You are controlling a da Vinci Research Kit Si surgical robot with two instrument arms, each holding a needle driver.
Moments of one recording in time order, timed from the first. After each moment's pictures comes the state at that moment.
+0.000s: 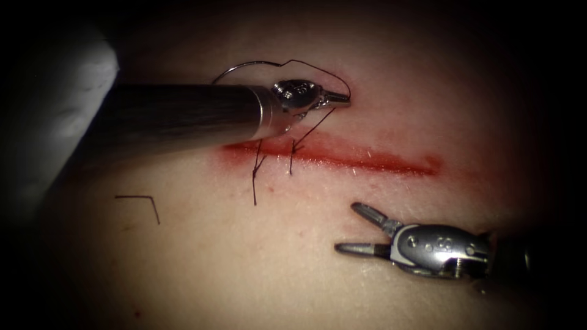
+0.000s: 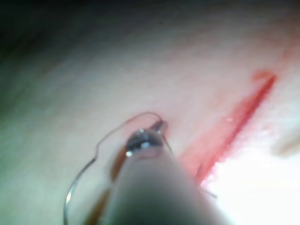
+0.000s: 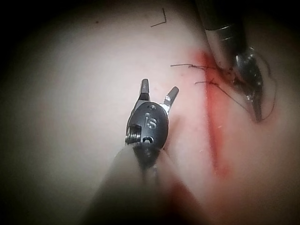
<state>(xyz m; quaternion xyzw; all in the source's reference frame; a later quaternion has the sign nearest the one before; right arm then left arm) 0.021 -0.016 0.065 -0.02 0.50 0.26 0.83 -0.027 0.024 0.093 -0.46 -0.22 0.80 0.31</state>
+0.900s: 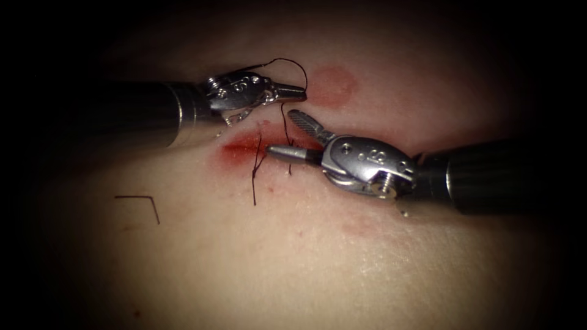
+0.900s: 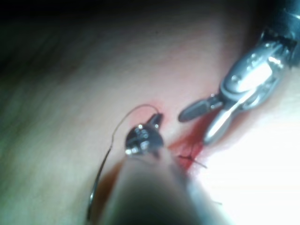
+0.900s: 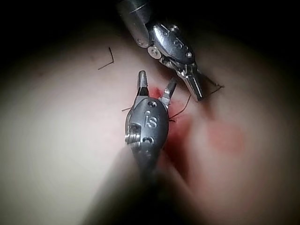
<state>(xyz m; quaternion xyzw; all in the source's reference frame) 0.031 -0.006 0.070 0.04 0.53 0.28 0.80 -0.020 0.024 0.080 -0.50 -0.19 0.80 0.28</state>
